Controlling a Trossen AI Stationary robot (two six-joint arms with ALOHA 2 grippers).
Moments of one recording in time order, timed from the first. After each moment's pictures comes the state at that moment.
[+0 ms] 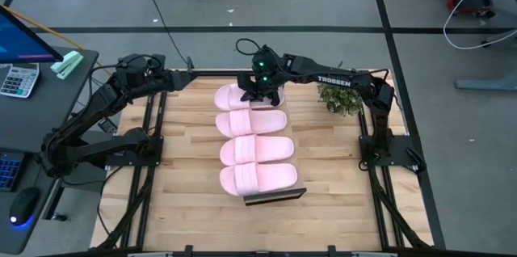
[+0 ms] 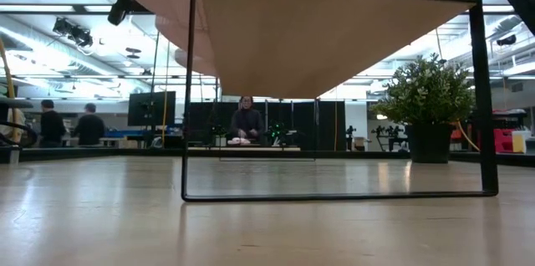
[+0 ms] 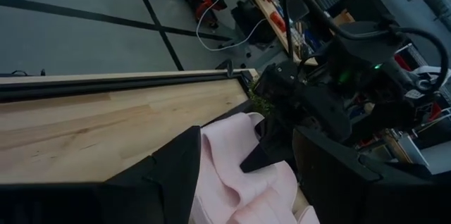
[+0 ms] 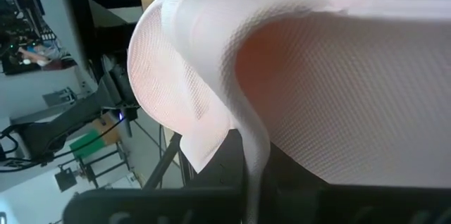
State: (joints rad) left arm 0.72 0.73 0.88 -0.43 0.17 -0.76; right arm -0.39 1.98 1.76 -0.63 -0.44 1.30
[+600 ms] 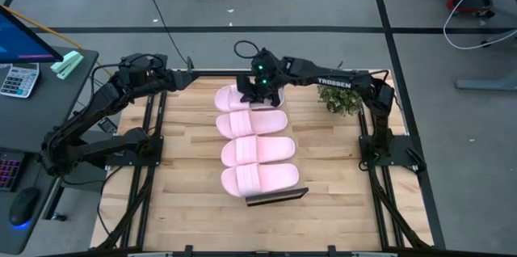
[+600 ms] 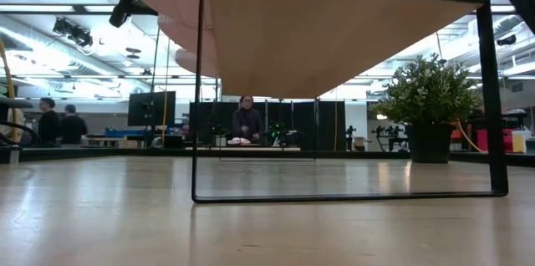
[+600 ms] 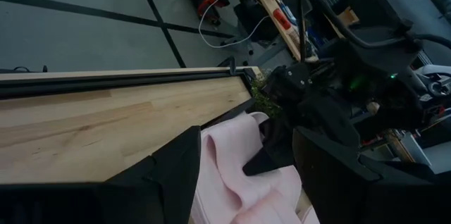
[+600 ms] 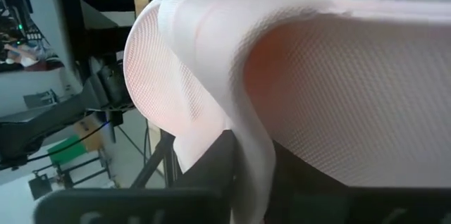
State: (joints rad) left arm 0.72 0.75 0.88 -0.42 0.17 -0.76; right arm -0.36 1.98 1.76 -0.64 -0.36 1.25
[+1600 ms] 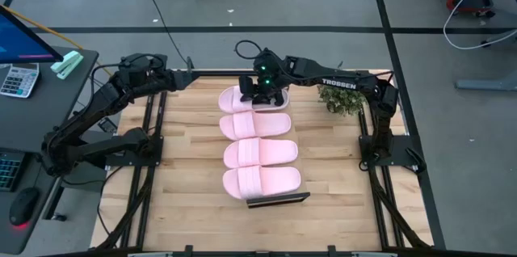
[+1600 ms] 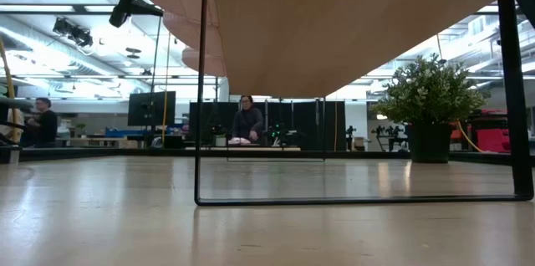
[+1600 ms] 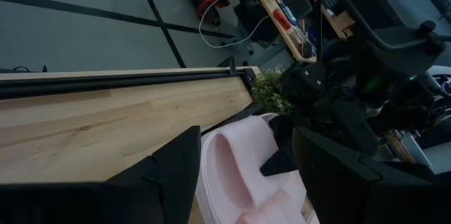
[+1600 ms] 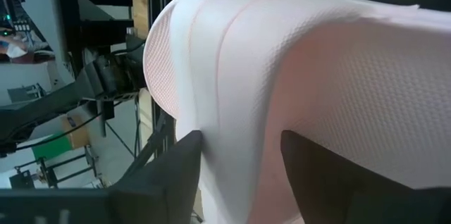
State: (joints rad) left arm 0.72 0.75 0.88 -0.42 0.17 -0.76; right arm -0.35 1.92 1.76 -0.64 -0.37 1.23
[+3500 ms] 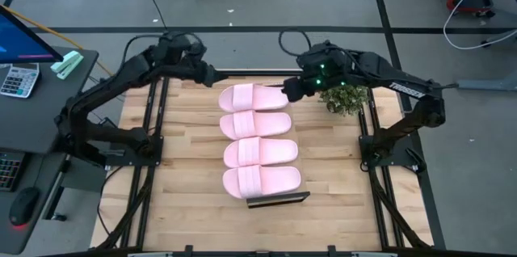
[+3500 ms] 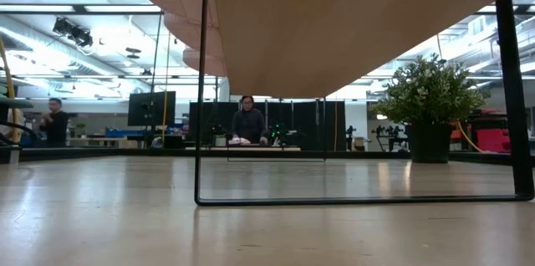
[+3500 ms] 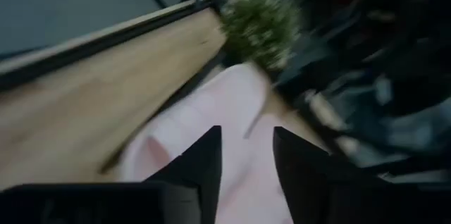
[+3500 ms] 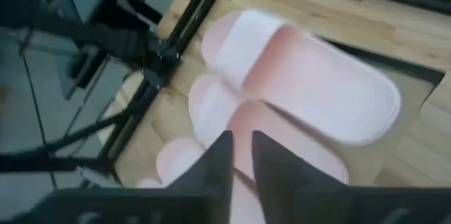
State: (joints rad) left arm 0.59 1.22 1.31 -0.61 0.32 -0.55; right arm -0.22 1.48 1.76 -0.98 -0.04 0.85
